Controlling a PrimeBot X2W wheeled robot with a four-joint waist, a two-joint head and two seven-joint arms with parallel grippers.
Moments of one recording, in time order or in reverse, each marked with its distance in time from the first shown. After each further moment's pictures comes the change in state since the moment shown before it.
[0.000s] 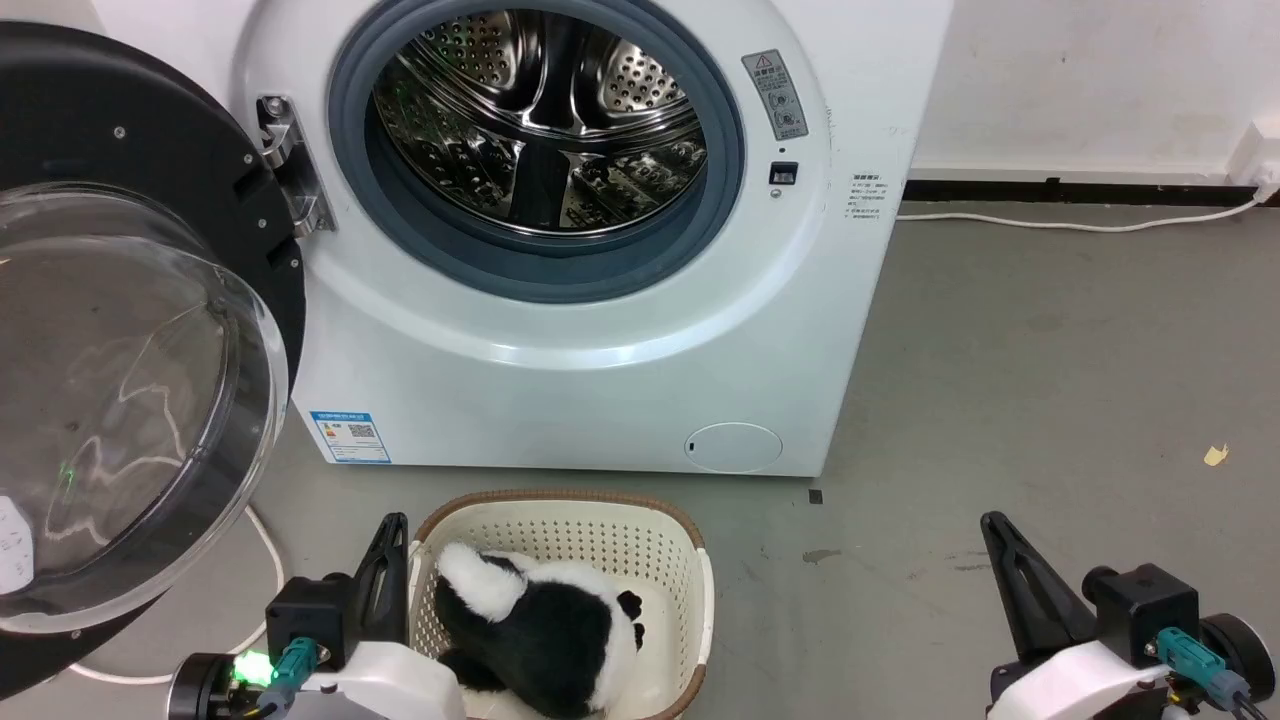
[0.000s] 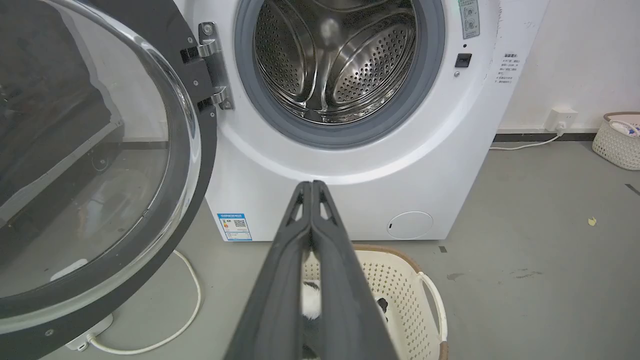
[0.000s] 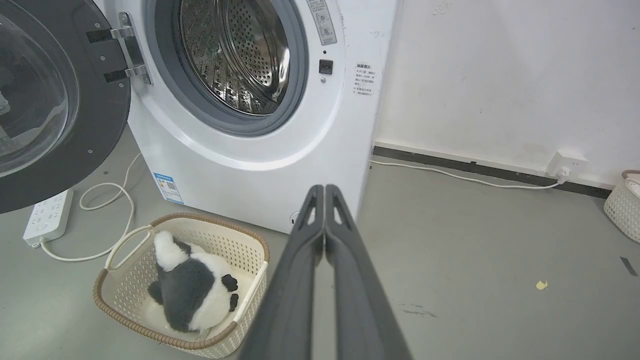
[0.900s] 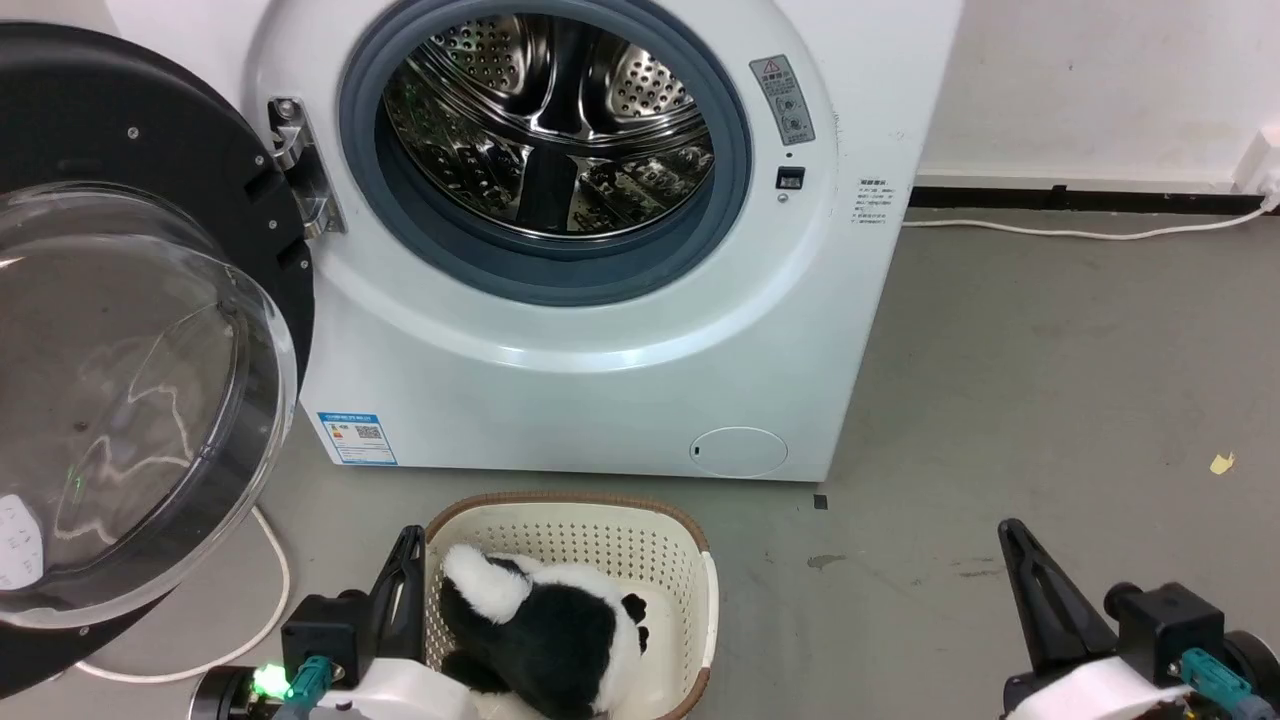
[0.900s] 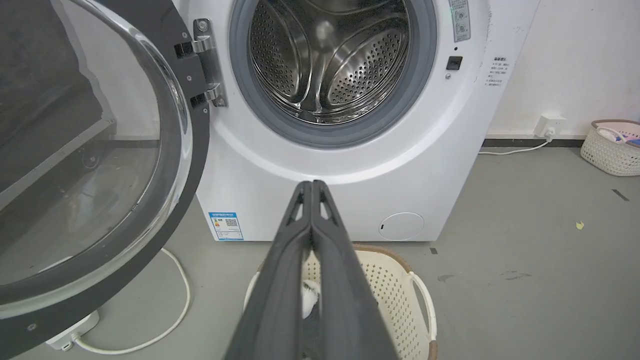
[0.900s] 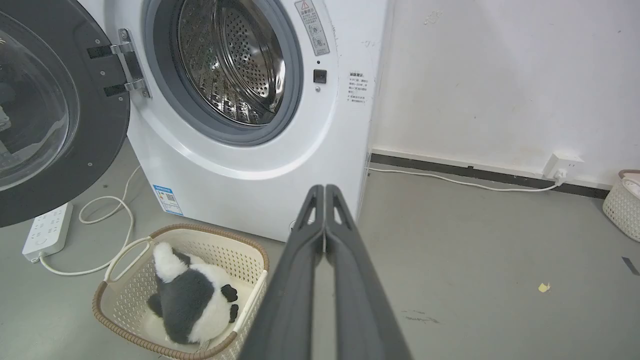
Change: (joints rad) left arm 0.007 0.002 -0.032 0.041 -0.030 0.009 -0.061; right arm 0.022 0.000 -0.022 0.008 0.016 0.000 -0.058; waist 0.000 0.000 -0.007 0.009
